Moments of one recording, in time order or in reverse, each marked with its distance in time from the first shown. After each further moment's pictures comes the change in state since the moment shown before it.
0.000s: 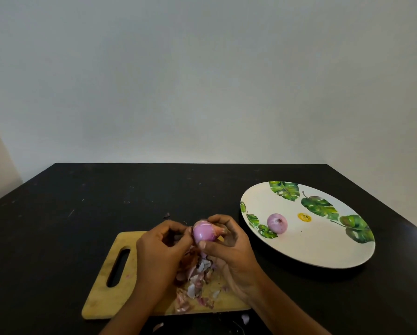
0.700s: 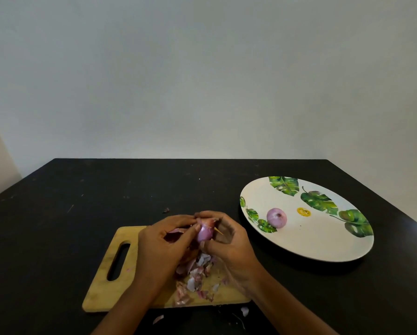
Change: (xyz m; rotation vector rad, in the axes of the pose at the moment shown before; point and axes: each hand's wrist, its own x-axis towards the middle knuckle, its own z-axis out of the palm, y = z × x) left_hand 0.000 0.000 -0.003 -0.018 -0.078 0.161; right_hand 0.001 0.003 -0.006 -0.247 -0.056 -0.161
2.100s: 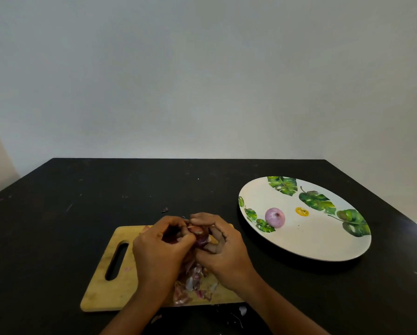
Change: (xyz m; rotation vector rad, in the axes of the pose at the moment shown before) left_hand -0.009 0.003 0.005 0.106 0.150 -0.146; right_hand -0.006 0.007 0.007 -0.099 -0.033 -0.124
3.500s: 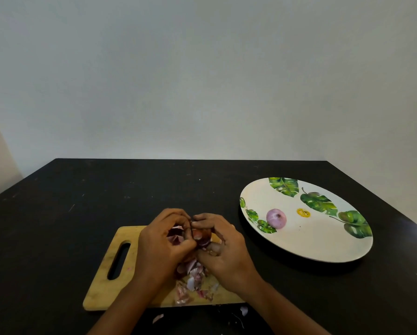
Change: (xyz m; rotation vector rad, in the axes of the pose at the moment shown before) left_hand 0.016 -0.002 -0.006 -0.001 -0.168 0.260; right_hand -0.002 -0.012 -0.001 -0.268 -0.036 -0.088
